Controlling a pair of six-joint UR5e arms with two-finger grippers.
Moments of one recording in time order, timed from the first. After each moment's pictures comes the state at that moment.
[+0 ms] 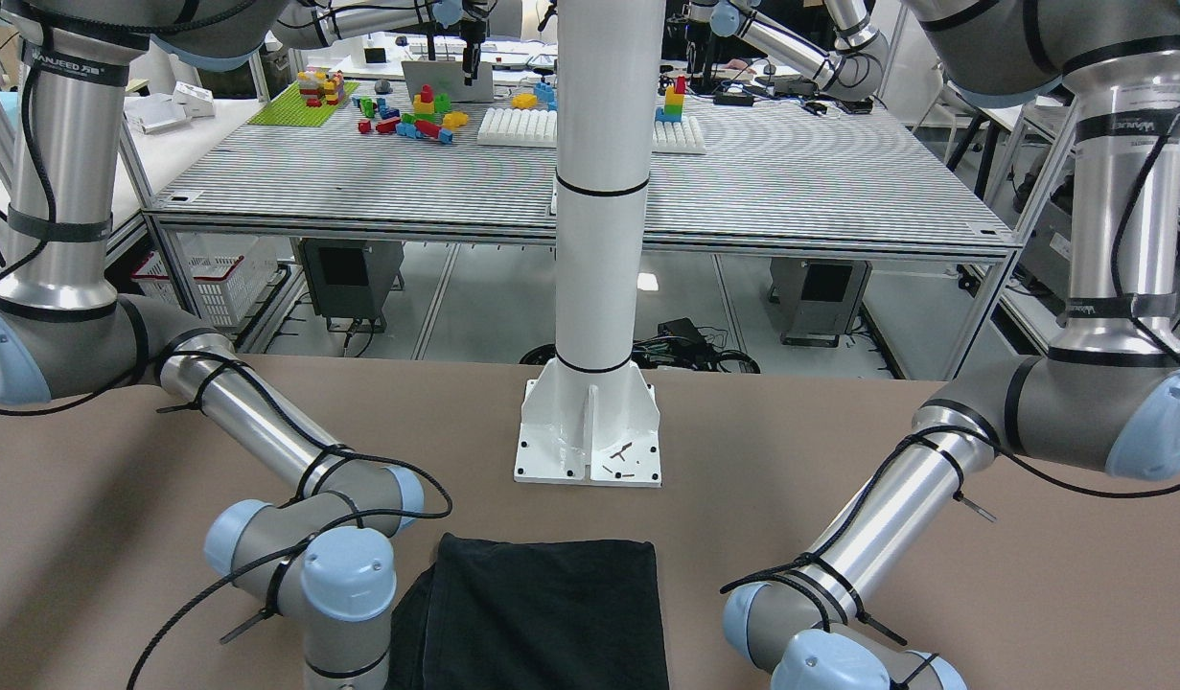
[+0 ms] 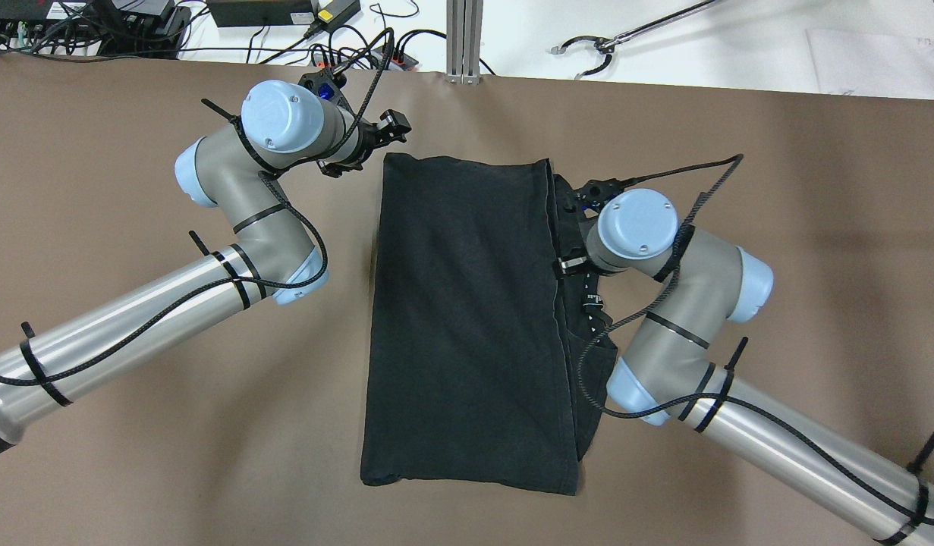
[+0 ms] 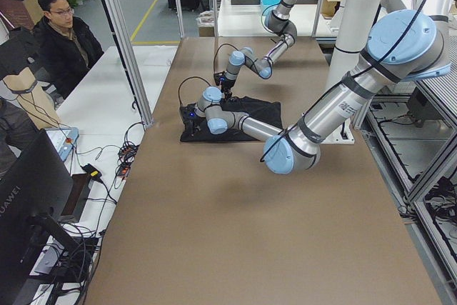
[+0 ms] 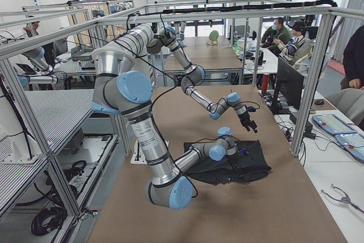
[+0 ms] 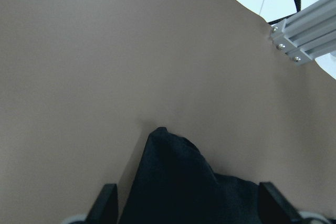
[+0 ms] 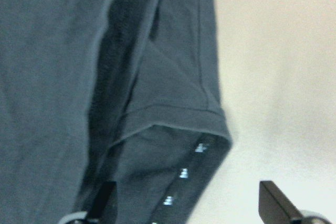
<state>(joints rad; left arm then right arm) -0.81 -2.47 -1.03 -2.34 -1.73 -1.63 0.71 -0.99 1.47 -1.31 1.71 0.77</state>
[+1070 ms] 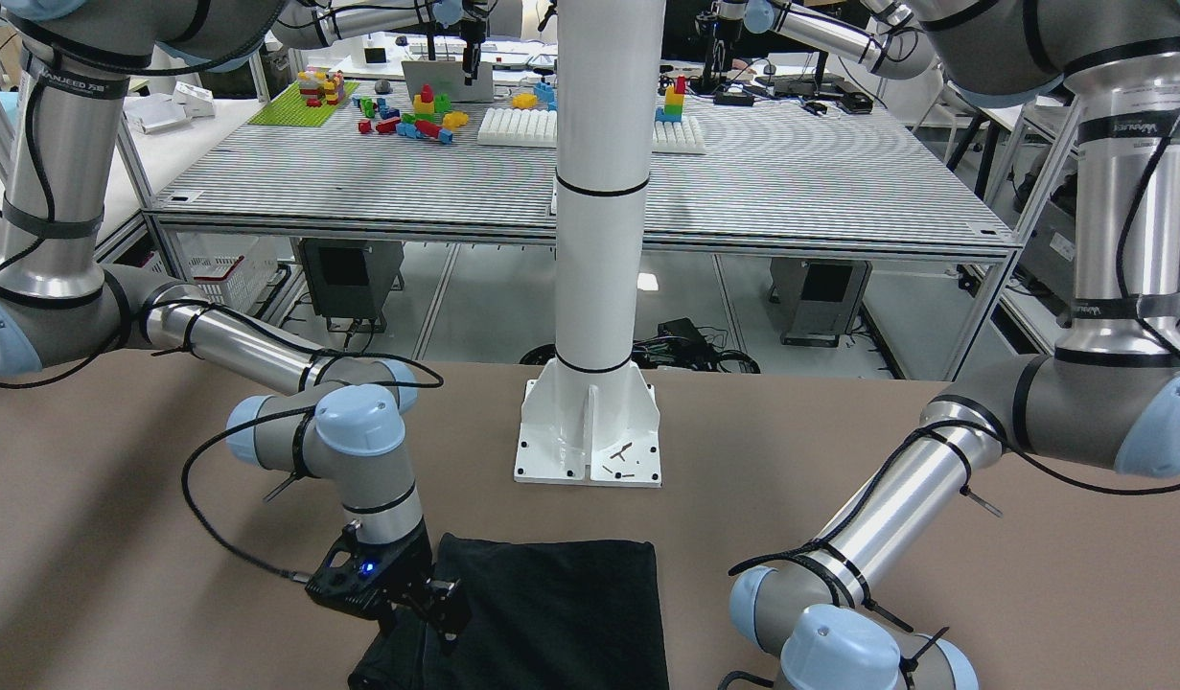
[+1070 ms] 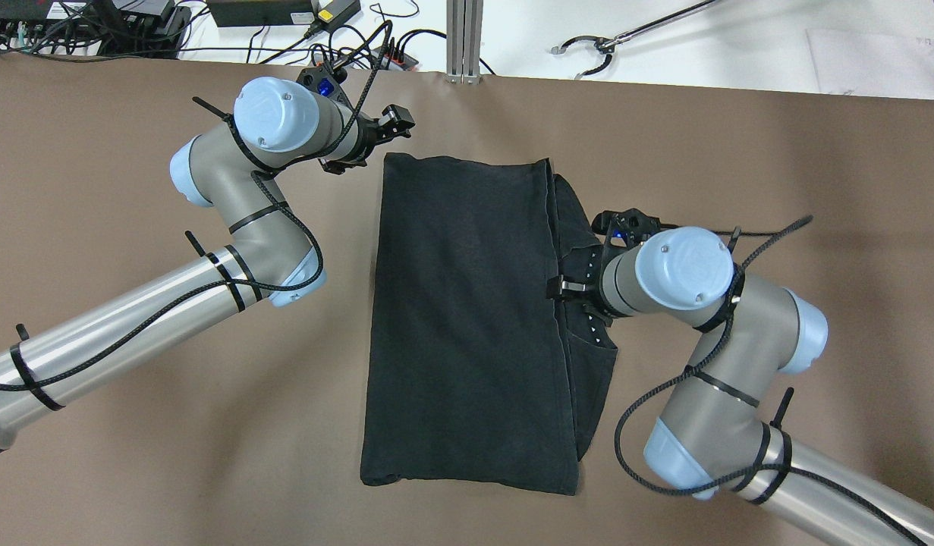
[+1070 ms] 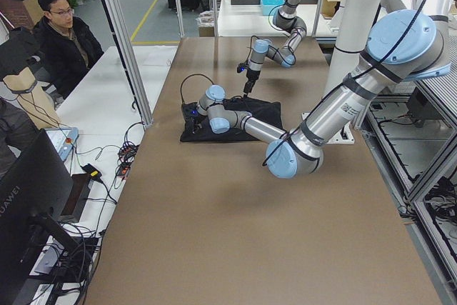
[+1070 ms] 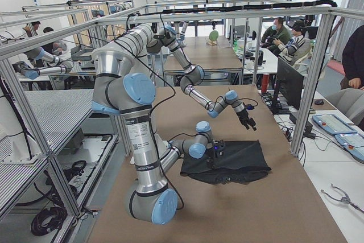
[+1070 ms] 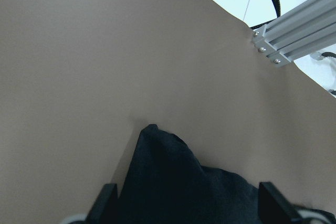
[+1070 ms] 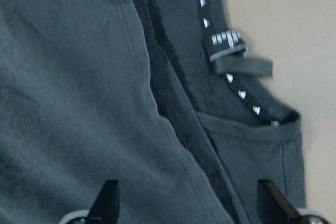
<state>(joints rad) -0.81 -2.43 -1.11 -2.34 -1.72 -1.63 0.55 -1.19 1.87 -1.31 1.75 1.62</state>
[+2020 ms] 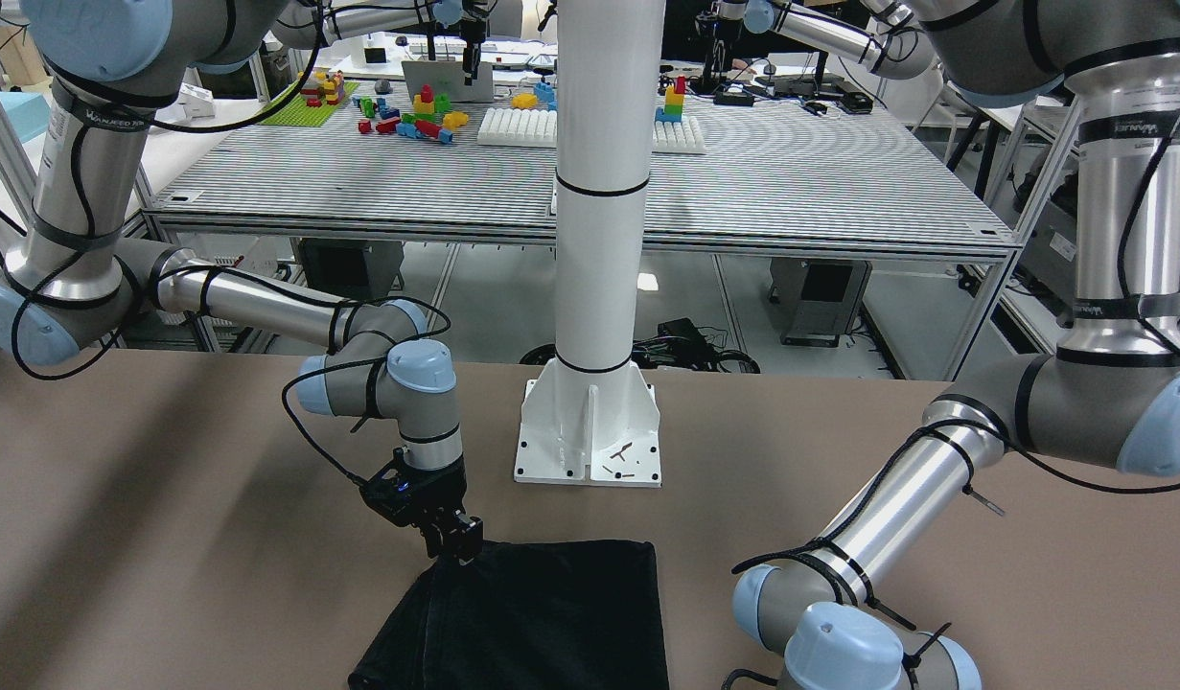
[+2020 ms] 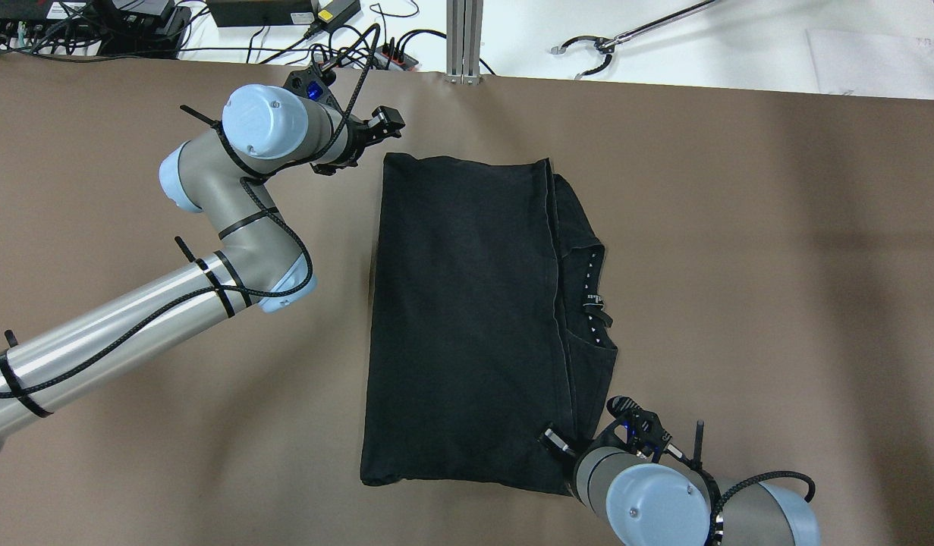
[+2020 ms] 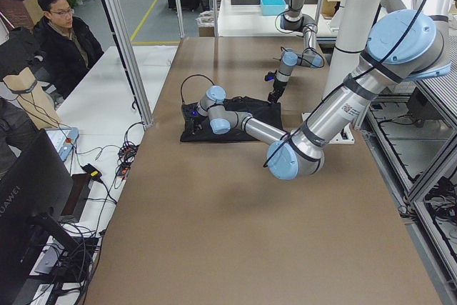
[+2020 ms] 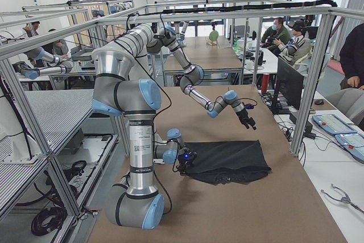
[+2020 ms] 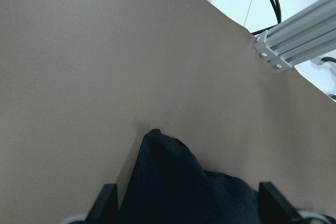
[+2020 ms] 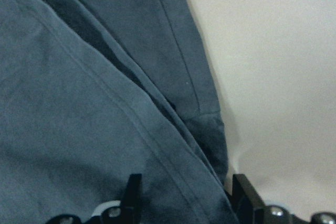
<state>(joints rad) -0.81 -2.42 -1.12 -2.34 -1.70 -1.63 0.23 -1.34 1.97 -1.31 1.46 2.13</state>
